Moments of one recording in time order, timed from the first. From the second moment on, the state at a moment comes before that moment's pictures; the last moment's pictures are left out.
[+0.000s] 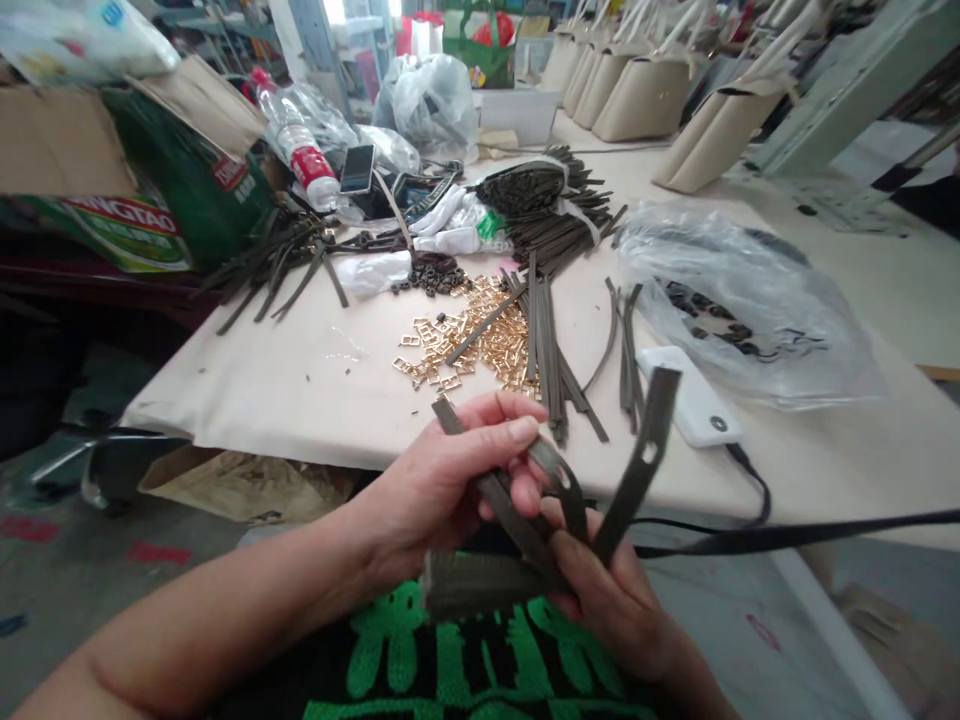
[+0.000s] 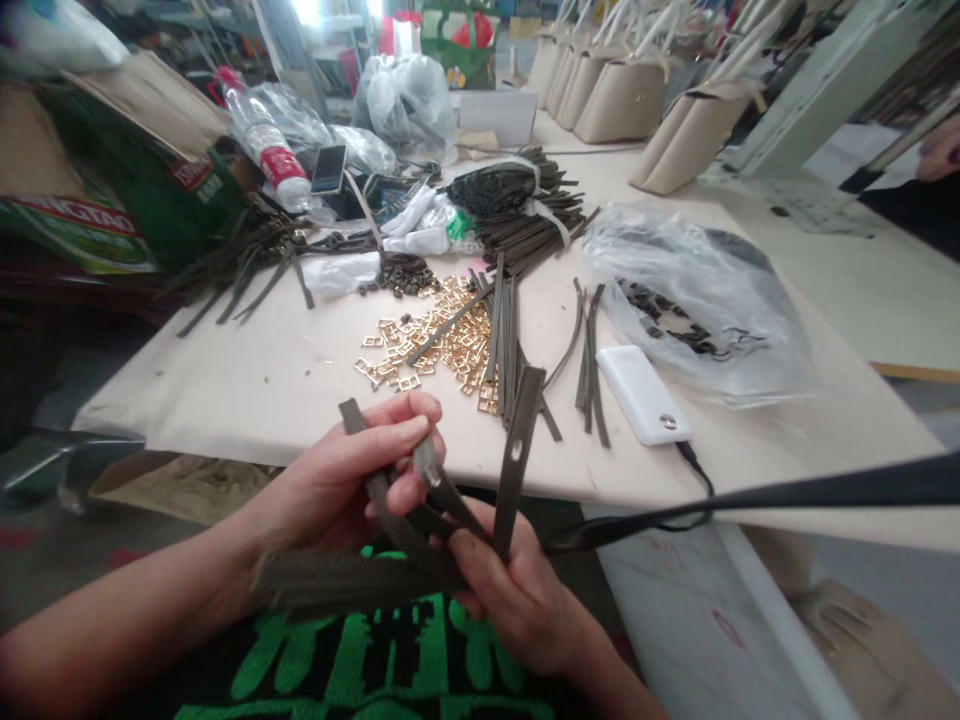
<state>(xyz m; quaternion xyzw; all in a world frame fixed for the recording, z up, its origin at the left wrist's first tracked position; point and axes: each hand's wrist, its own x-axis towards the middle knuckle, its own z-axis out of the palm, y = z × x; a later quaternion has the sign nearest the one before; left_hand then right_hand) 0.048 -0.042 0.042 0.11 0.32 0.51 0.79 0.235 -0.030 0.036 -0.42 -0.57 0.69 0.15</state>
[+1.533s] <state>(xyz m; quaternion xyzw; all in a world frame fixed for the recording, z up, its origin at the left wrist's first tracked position) 0.023 -0.029 -0.003 0.06 0.33 0.59 0.73 0.183 0.014 0.005 -0.36 -0.66 0.62 0.21</state>
